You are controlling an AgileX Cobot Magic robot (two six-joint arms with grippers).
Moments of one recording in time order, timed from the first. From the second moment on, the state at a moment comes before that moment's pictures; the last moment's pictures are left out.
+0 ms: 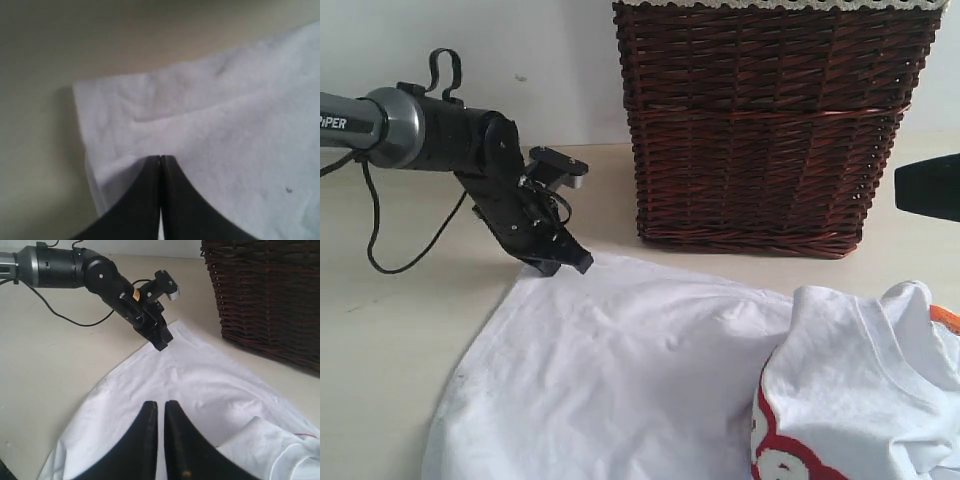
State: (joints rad) left arm -0.43 2.25 -1.55 -0.09 0.68 0.26; right arm 0.09 0.76 -0.72 0.84 0.89 -0.65
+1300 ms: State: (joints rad) left arm -0.13 1.78 -1.35 -0.58 0.80 0.65; right arm 0.40 1.55 -0.66 0.06 0.65 0.02
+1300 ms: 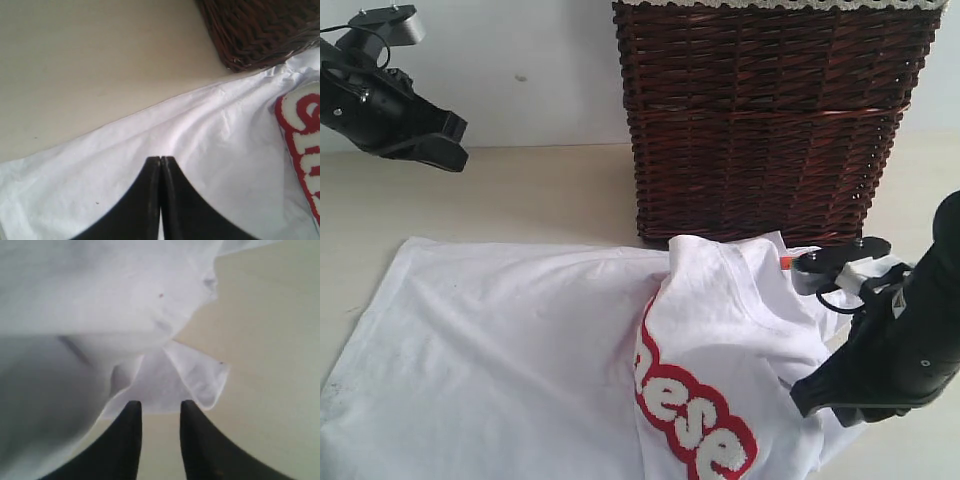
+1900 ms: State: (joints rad) left arm -0.13 1.78 -1.35 -0.70 0.78 0.73; right arm 0.45 1.57 -0.67 0.00 0.85 0.06
